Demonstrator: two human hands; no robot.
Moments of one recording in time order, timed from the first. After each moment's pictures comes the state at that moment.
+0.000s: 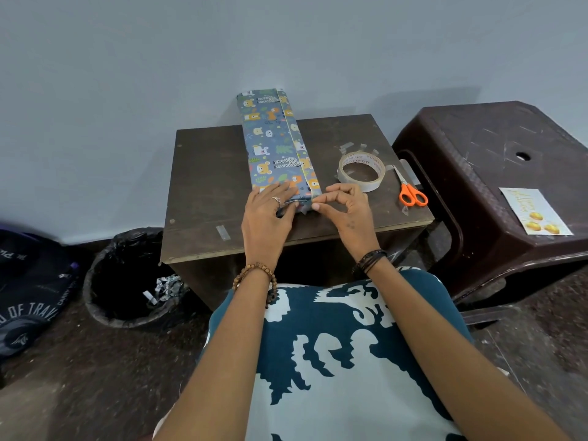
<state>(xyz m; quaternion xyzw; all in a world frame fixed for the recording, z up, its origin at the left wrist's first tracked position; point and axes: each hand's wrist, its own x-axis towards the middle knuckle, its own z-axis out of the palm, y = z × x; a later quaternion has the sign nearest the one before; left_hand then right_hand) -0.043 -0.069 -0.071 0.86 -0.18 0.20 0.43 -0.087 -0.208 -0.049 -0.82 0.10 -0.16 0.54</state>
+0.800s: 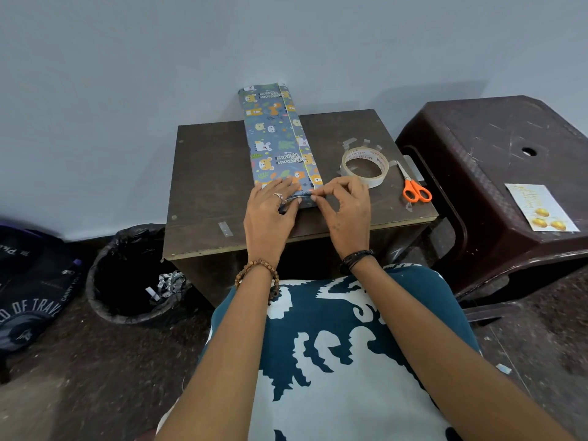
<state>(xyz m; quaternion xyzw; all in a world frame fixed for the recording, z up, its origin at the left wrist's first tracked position) -0.043 -0.070 -0.073 0.86 -0.19 0.21 0.43 -0.082 -0.195 -0.066 -0.87 0.07 -0.35 0.35</state>
